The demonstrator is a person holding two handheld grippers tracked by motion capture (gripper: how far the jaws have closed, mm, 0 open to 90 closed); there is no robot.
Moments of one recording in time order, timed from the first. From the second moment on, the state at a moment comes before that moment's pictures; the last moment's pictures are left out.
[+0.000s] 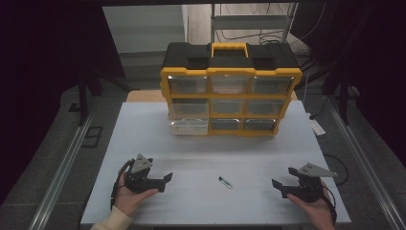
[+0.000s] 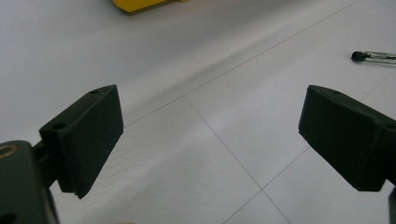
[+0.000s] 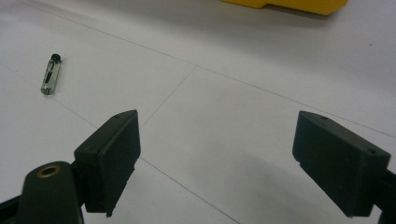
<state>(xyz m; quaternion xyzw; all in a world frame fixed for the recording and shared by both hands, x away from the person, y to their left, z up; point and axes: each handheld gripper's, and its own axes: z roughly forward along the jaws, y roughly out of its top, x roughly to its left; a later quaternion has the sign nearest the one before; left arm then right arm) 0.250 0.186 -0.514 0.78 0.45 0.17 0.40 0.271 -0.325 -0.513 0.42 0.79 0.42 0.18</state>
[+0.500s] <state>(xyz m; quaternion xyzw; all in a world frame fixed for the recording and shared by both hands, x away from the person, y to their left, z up) 0.246 0.175 -0.510 0.79 0.44 0.17 0.40 0.270 -0.321 -0.510 0.41 0.79 0.42 0.18</state>
